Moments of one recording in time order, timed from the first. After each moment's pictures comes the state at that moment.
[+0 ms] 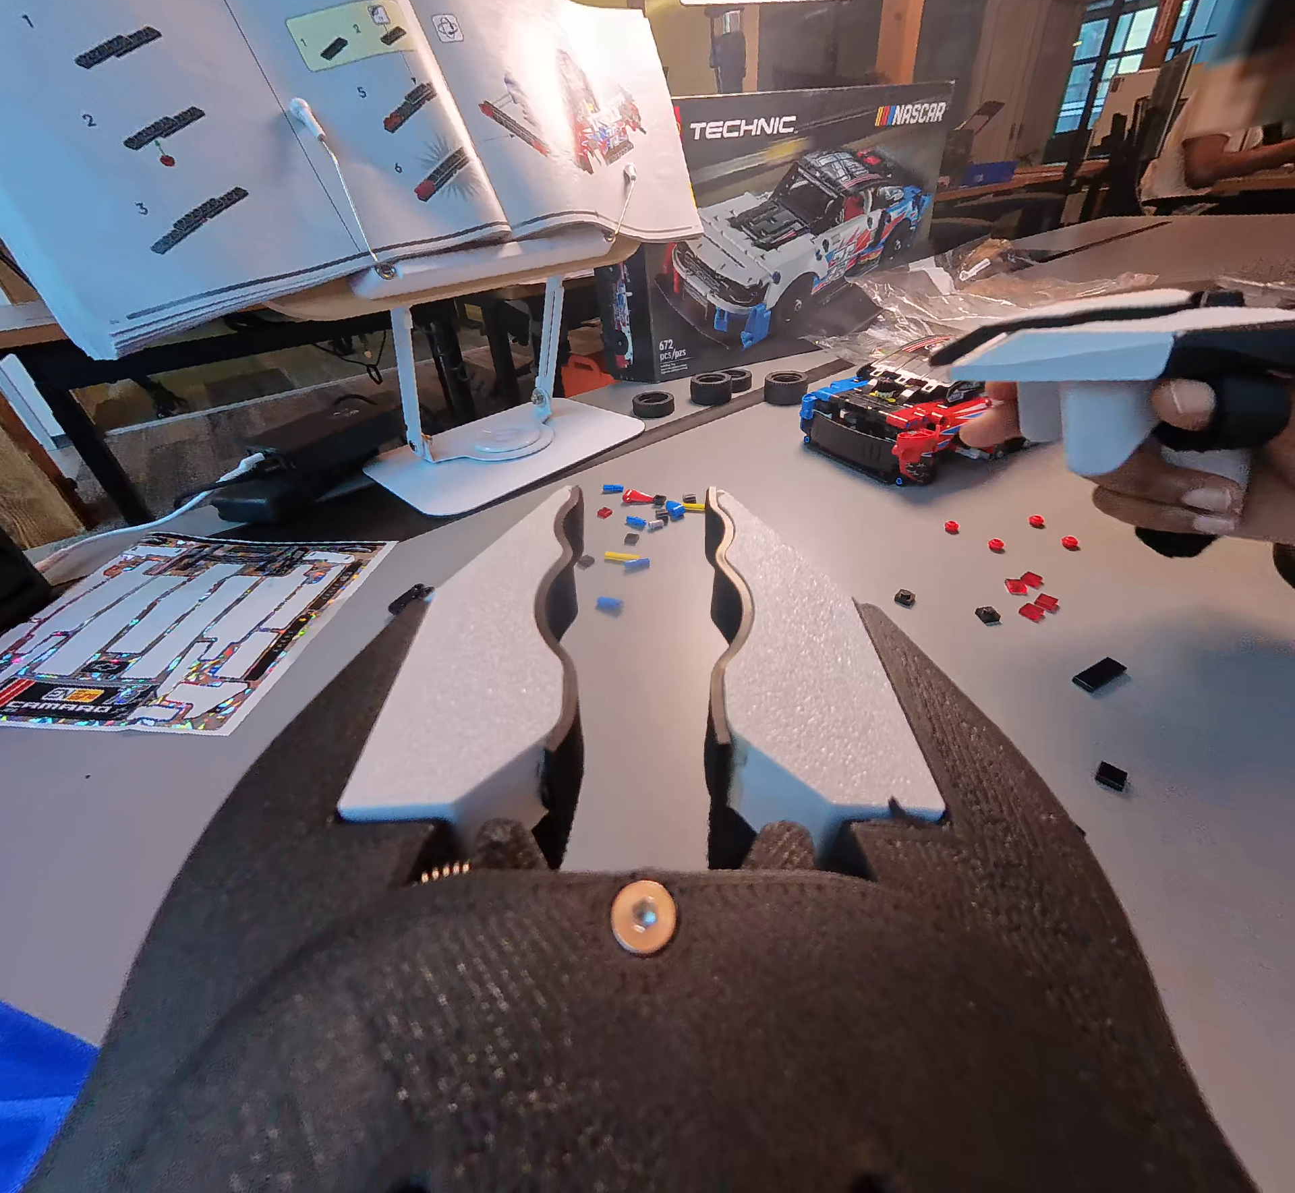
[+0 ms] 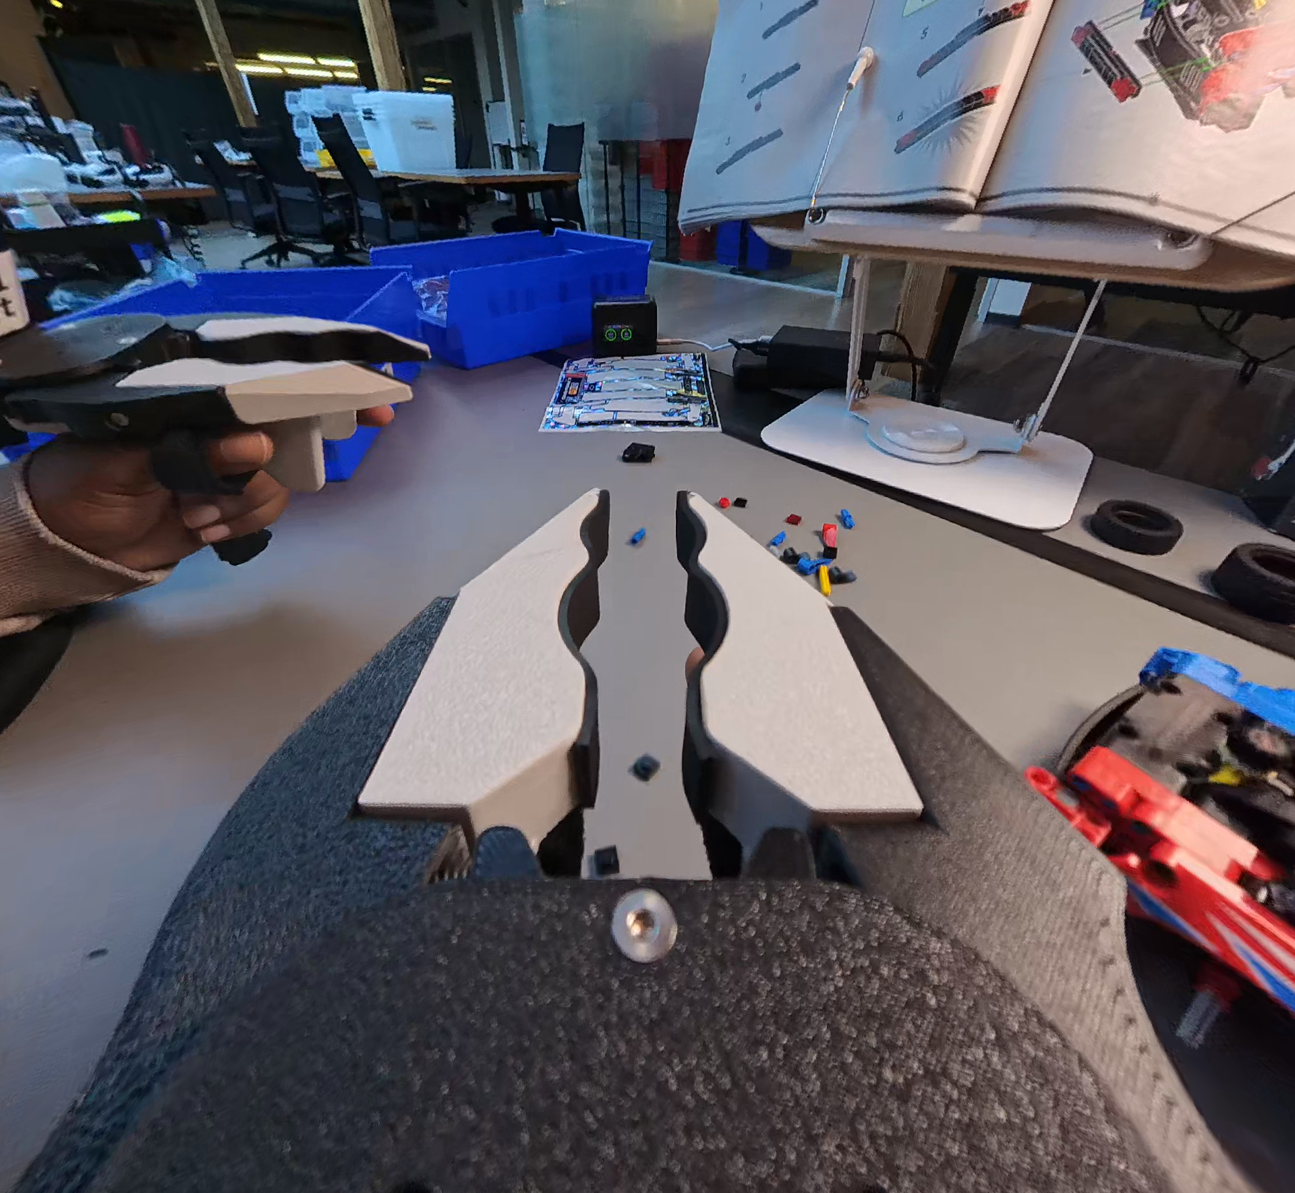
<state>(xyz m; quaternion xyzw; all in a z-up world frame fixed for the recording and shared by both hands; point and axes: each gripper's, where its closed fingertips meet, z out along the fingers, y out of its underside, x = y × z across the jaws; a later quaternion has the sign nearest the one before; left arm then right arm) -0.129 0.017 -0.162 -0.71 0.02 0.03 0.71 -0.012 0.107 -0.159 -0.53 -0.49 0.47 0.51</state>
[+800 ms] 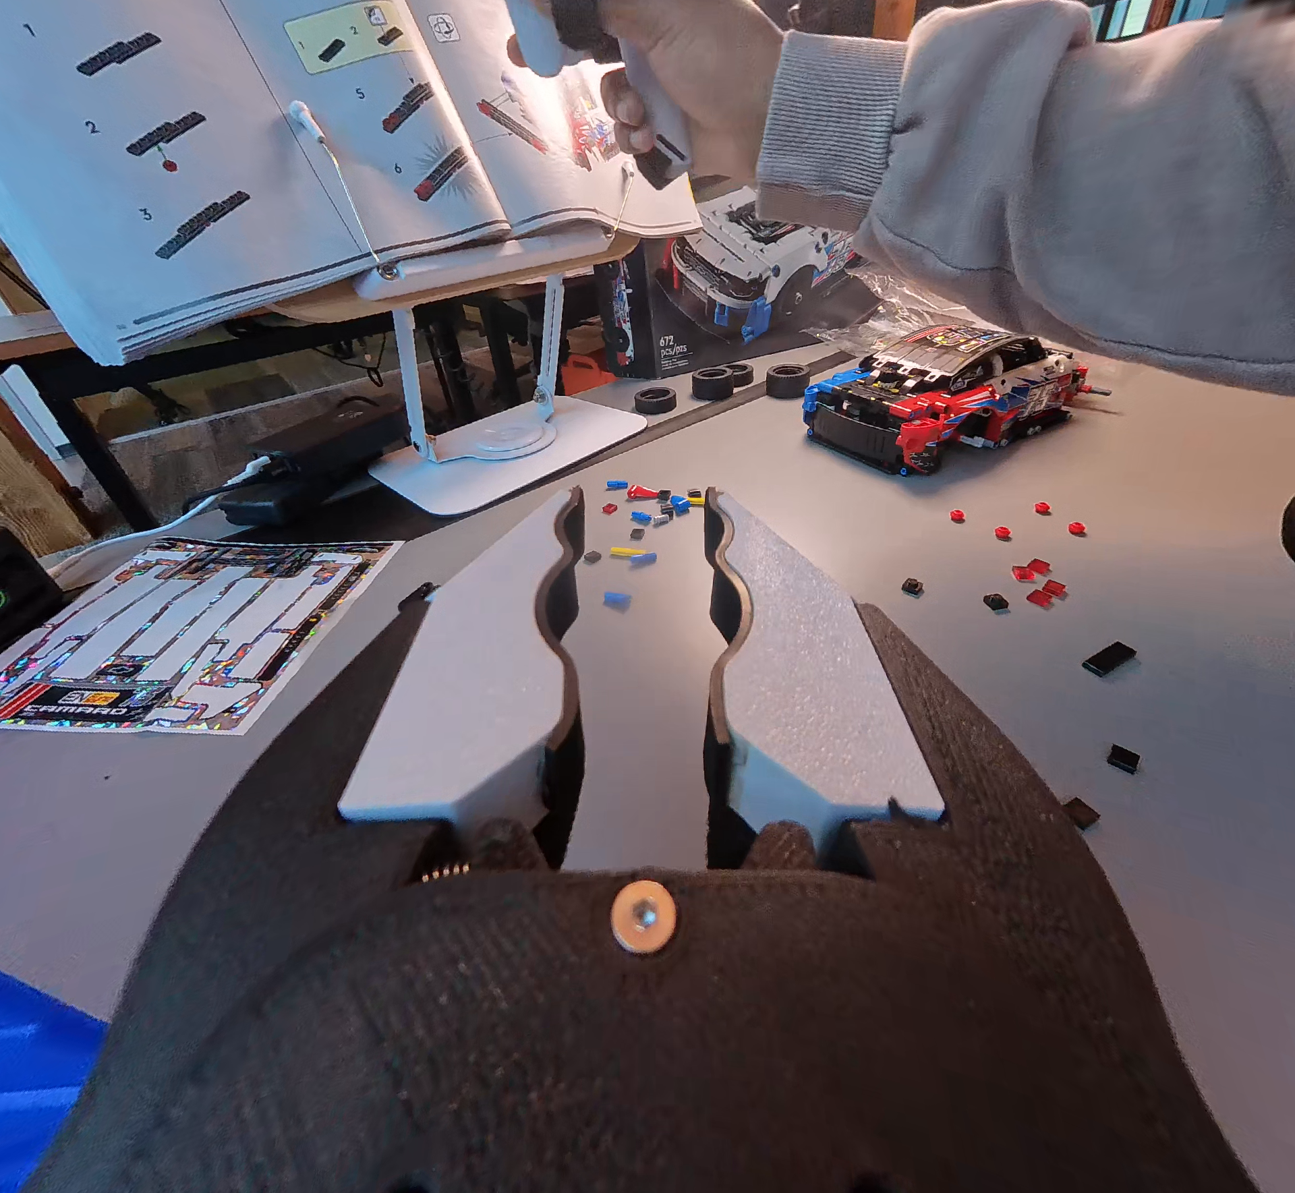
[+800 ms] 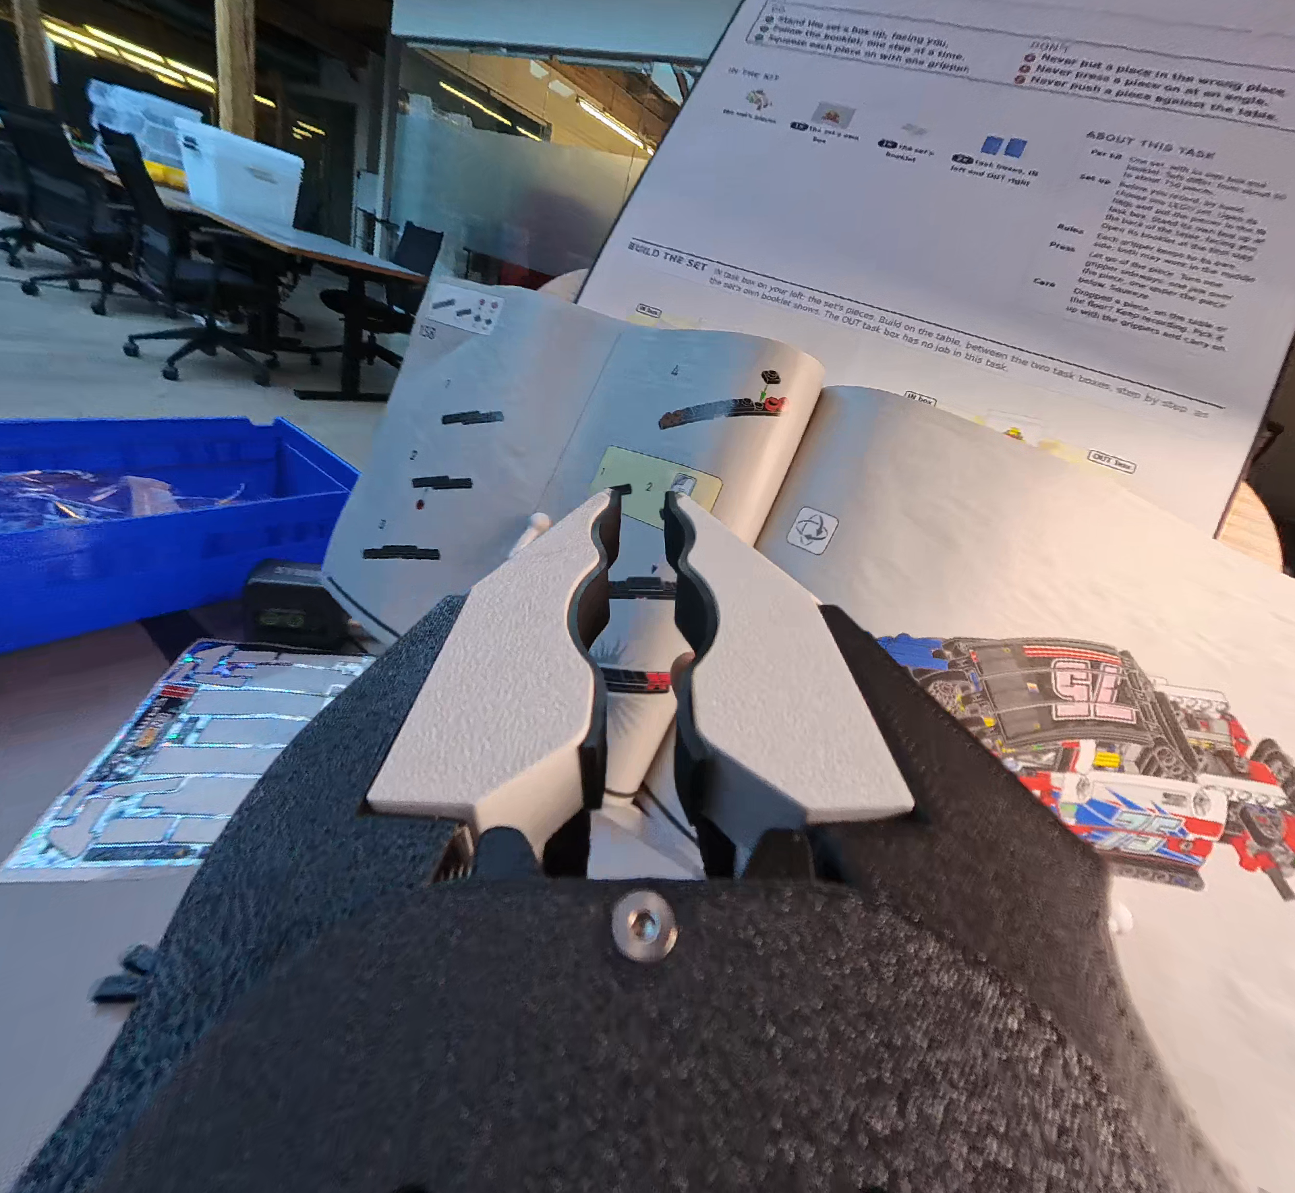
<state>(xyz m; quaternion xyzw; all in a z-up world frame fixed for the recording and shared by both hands) -0.131 0.015 -0.163 -0.71 0.03 0.03 0.71 -0.225 0.279 0.021 -0.46 -0.47 0.38 0.65</state>
